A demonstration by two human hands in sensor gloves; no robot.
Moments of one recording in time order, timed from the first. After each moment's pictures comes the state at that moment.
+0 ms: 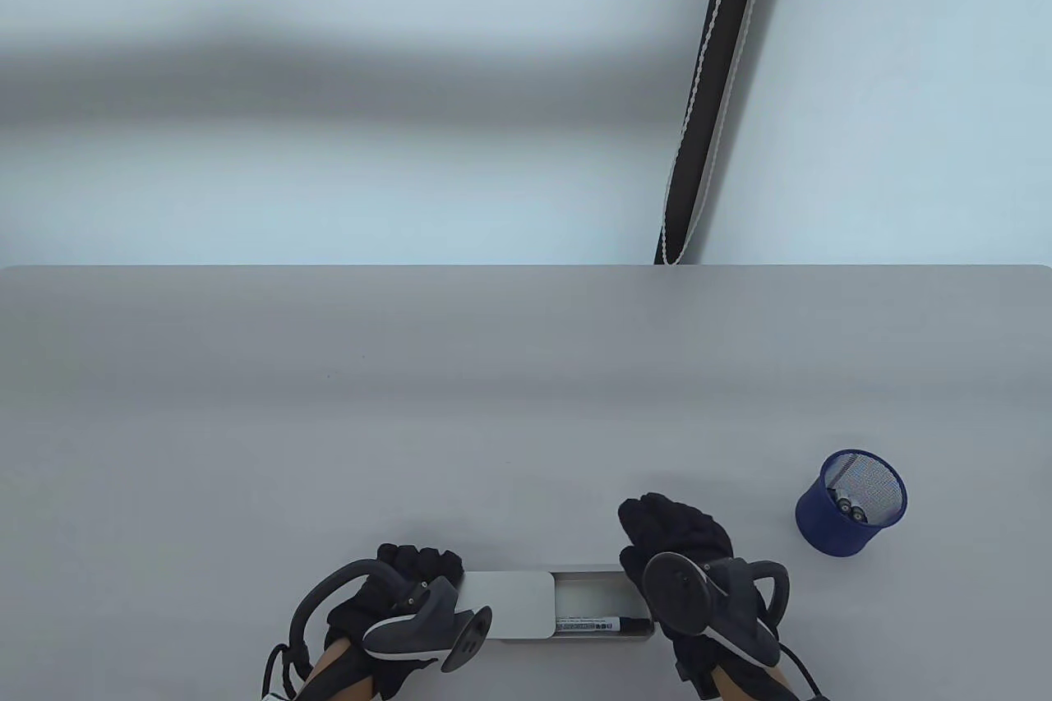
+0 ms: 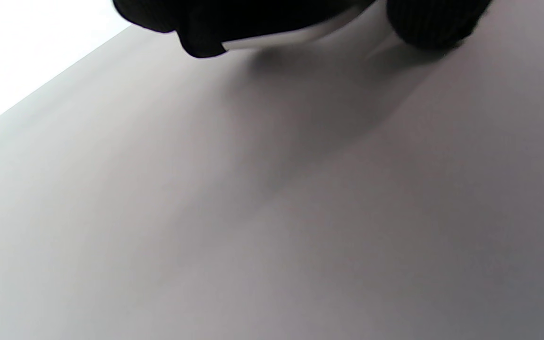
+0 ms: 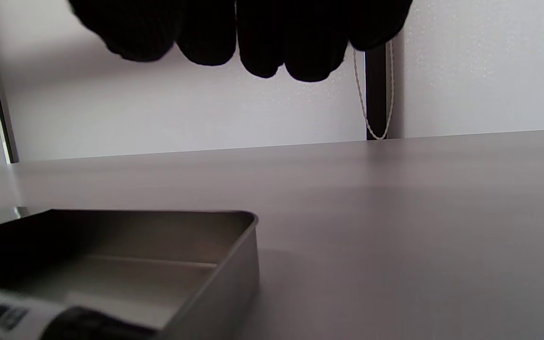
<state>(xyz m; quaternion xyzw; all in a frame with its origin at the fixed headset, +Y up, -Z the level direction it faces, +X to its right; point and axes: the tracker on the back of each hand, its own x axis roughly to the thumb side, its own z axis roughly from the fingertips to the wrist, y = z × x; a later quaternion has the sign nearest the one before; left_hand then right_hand) -0.134 -0.761 -0.236 -0.18 -0.27 -0.28 0.90 0.134 -0.723 -0.245 0.12 -0.06 0.99 0.06</state>
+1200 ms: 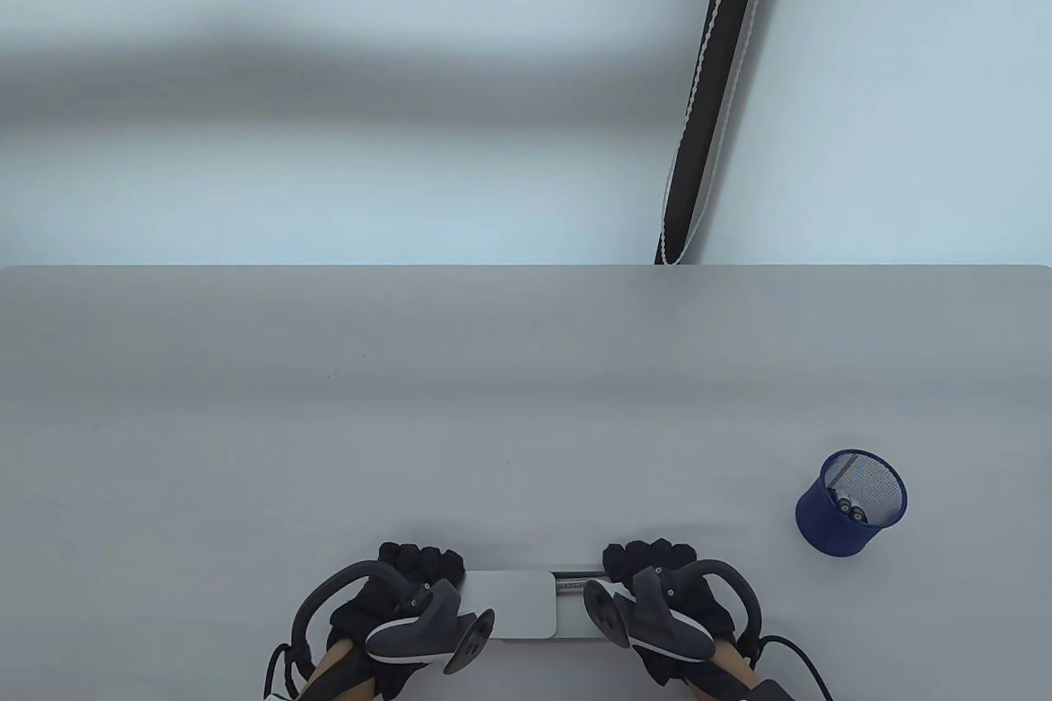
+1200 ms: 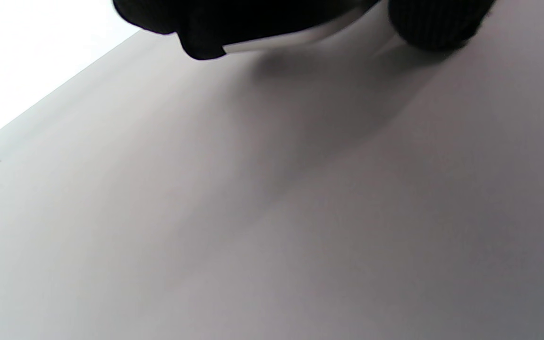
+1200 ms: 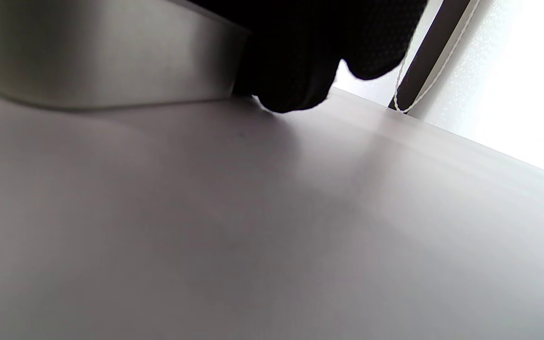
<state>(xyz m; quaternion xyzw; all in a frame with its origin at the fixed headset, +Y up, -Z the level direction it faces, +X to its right) -0.131 -0.763 -0.234 -0.17 -0.27 -0.28 0.90 0.103 -0.770 -0.251 0.16 0.00 0.97 -0.16</state>
